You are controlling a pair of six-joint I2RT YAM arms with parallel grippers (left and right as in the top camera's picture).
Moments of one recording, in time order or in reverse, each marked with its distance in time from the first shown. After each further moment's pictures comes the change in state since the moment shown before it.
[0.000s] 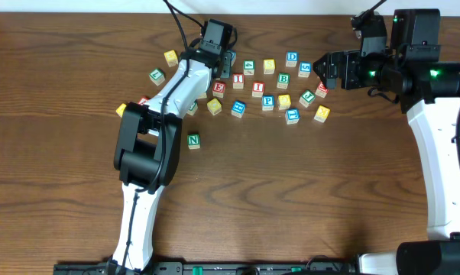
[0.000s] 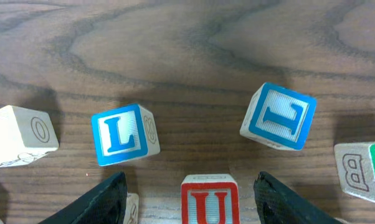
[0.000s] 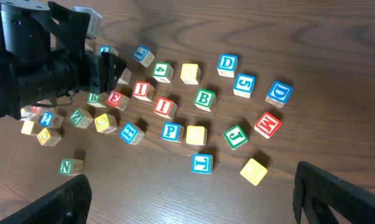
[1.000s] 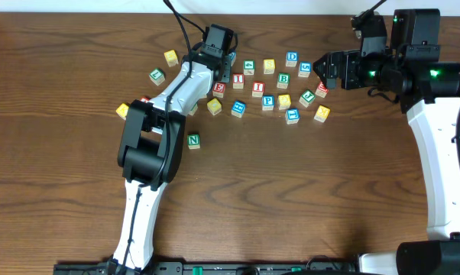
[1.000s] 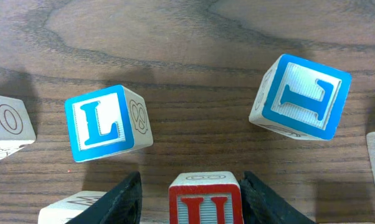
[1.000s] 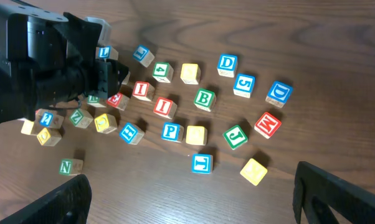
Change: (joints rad) left arm -0.004 0.041 0.000 -0.005 -0.004 0.007; right arm 0.000 0.000 0.000 0.000 0.000 0.000
